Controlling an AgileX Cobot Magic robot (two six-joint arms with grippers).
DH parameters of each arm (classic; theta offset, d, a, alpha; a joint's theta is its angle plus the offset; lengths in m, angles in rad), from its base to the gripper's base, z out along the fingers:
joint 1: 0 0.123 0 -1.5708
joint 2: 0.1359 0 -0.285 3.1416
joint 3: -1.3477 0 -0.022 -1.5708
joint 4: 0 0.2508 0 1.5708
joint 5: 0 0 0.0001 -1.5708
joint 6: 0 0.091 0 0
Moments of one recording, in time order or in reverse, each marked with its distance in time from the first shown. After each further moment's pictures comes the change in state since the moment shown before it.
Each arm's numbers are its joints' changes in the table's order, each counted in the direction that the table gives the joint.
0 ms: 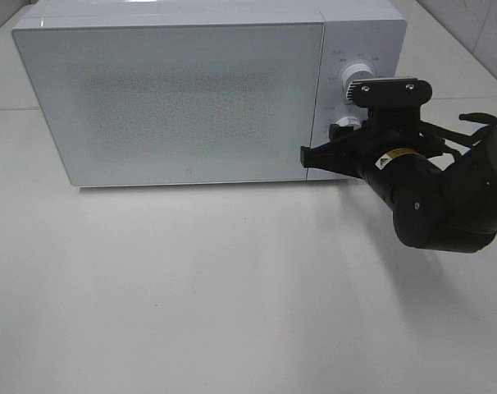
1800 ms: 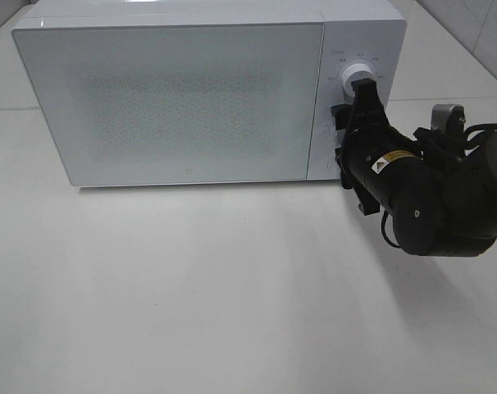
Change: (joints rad) left arm 0.000 0.000 0.000 0.000 0.000 0.000; right arm 0.006 0.001 -0.011 -0.056 0.040 1.452
